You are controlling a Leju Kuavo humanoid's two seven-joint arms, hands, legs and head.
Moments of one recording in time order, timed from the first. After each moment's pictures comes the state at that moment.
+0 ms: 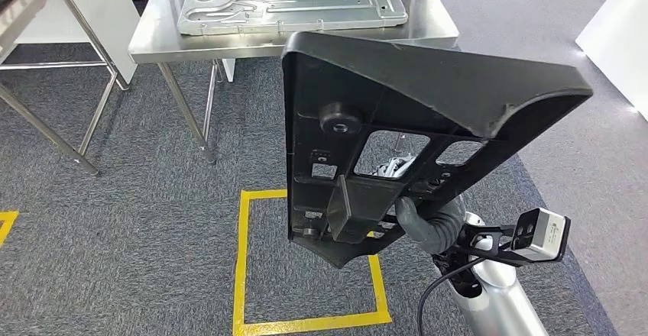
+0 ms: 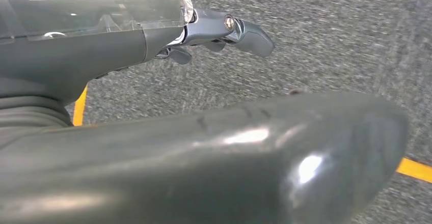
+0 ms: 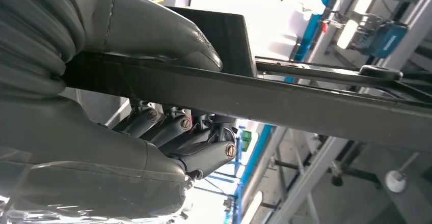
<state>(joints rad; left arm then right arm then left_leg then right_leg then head) -0.09 0.04 1.39 -0.25 -0.88 0.03 -0.31 -0.31 -0.12 0.39 -1.66 -0.25 0.43 -0.59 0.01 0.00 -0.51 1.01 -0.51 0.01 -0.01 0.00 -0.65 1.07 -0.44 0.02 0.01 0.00</state>
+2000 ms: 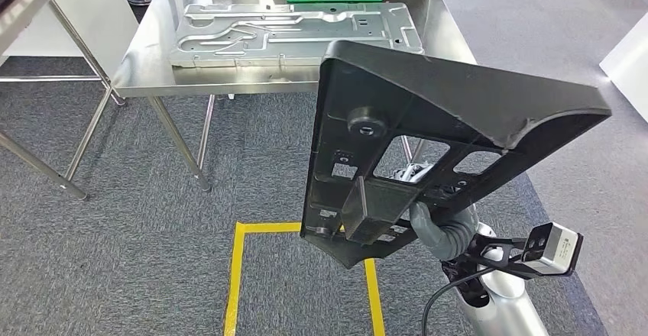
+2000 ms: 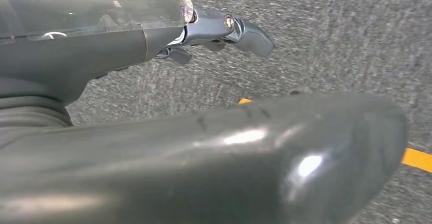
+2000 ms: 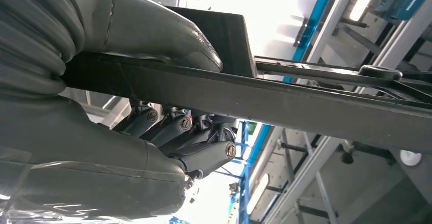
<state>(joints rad) -0.08 0.05 1.37 -0.25 -0.89 0.02 -0.32 -0.24 -0.12 0.32 -1.67 -0.20 0.42 -0.63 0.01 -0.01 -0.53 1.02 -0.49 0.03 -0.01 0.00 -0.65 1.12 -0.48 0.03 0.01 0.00</state>
